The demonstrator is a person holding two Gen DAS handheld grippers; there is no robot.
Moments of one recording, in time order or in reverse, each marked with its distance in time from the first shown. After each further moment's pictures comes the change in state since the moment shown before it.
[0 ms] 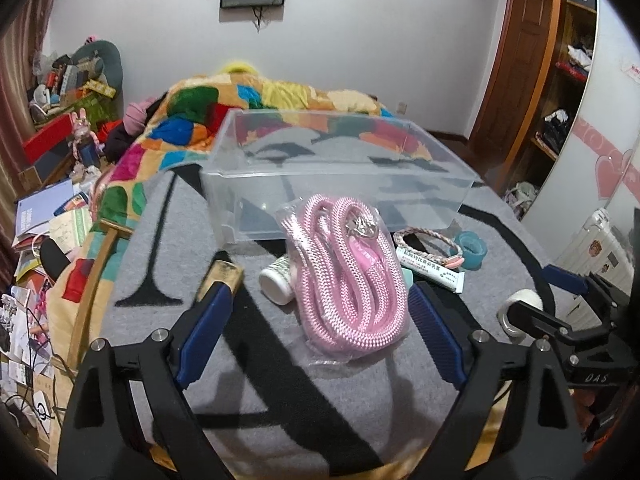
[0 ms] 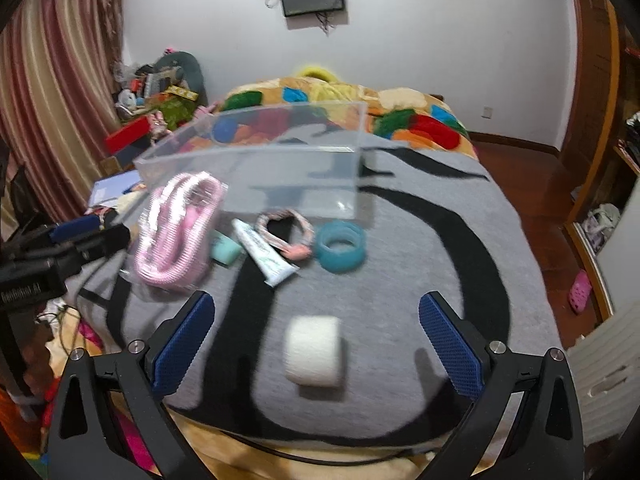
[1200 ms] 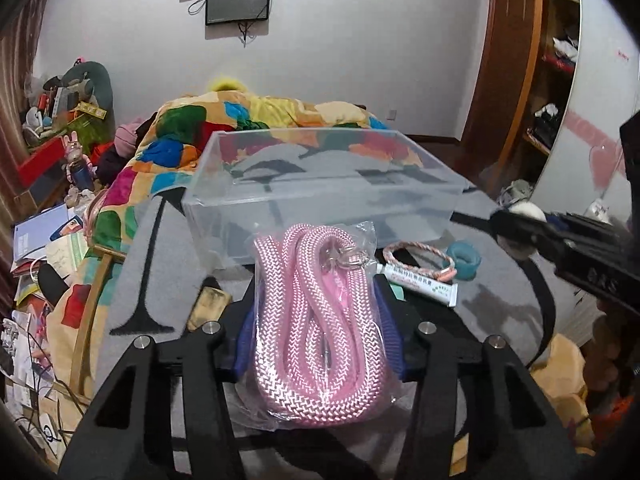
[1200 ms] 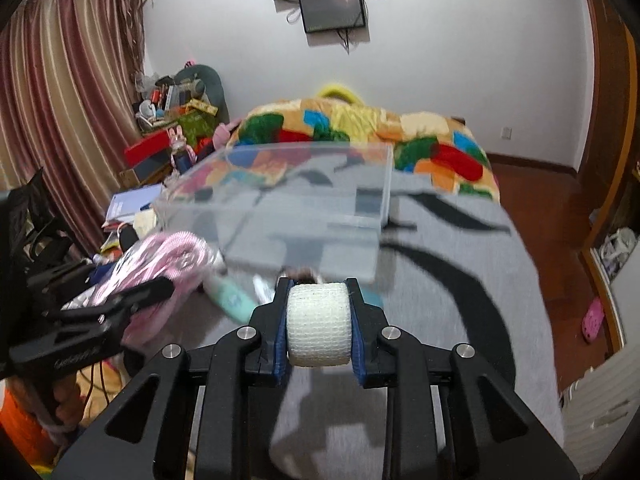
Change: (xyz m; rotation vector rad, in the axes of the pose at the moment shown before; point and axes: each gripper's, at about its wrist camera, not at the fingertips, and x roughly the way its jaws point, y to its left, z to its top) left arm -0.004 -0.002 0.013 0.048 -0.064 -0.016; right arm 0.000 0.009 0.052 -0.047 -0.083 0.080
